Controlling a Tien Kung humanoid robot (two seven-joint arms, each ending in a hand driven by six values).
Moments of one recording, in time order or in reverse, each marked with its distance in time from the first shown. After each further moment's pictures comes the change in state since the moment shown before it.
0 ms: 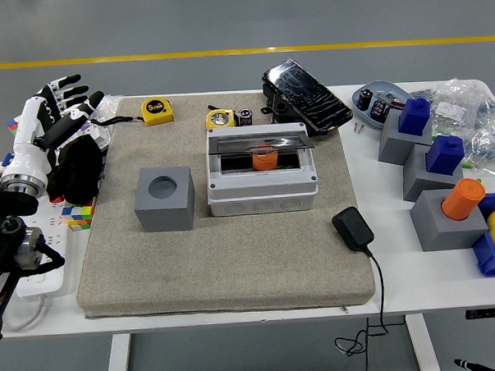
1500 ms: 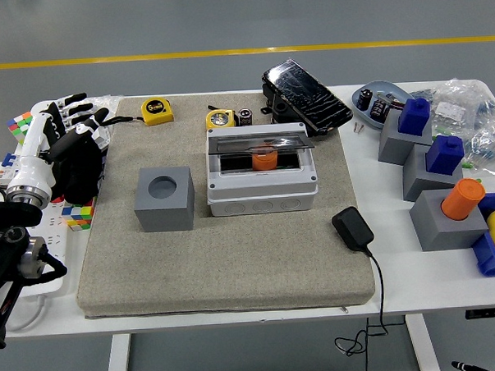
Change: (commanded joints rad) left arm 0.023 -0.019 -0.008 -0.003 0.030 -0.023 0.037; right arm -0.006 0.005 0.008 0.001 -0.008 0.003 -0.001
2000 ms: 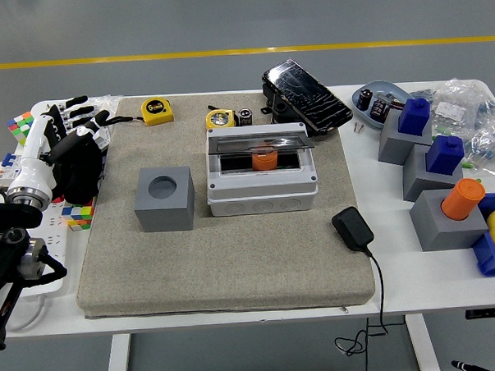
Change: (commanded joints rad) left arm 0.004 -0.002 0.000 0.001 0.000 -0.004 0.005; right arm -0.001 0.001 -0.004 -0.001 0.002 0.001 -0.001
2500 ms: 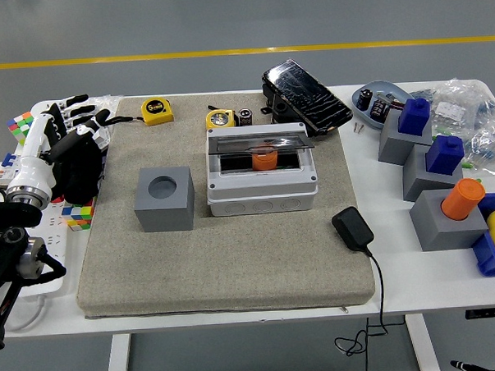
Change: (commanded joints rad) left arm 0.005 0.007 -0.009 -0.011 0.001 -0.002 0.002; right arm 0.014 -0.004 -0.019 0.003 0.002 0.001 -0.003
